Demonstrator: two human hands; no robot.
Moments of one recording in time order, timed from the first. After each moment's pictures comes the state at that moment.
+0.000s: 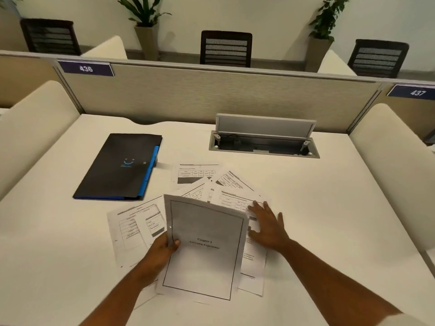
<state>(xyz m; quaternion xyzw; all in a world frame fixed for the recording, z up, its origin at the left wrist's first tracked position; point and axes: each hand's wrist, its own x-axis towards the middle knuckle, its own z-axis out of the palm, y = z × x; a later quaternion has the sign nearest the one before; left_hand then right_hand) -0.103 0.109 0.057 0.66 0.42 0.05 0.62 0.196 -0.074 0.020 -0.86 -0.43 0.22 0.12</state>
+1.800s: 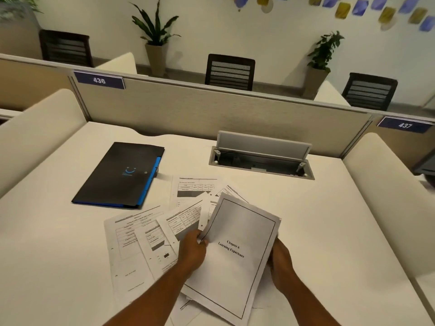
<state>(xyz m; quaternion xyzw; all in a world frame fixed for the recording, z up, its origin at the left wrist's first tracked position) -0.004 0.066 0.059 0.68 0.49 0.13 0.53 0.159 -0.111 0.052 -0.68 0.00 0.36 0.64</state>
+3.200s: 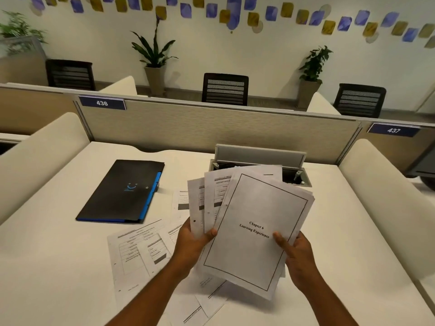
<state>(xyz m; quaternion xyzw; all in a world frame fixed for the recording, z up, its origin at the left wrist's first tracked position) -0.013 0.071 0.136 0.58 0.39 0.24 0.68 0.174 -0.128 0.116 -0.63 -0.12 0.28 0.72</state>
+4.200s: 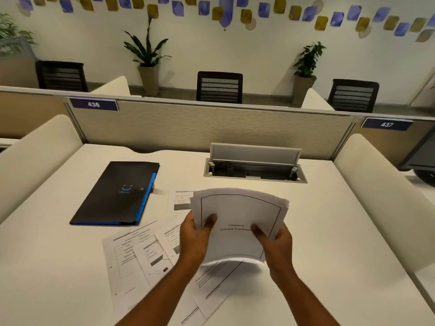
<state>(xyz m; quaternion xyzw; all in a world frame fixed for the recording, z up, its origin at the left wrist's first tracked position) 0.011 0.054 0.153 0.60 0.38 0.33 0.63 0.139 -0.093 0.131 -0.67 -0.15 0.17 0.71</state>
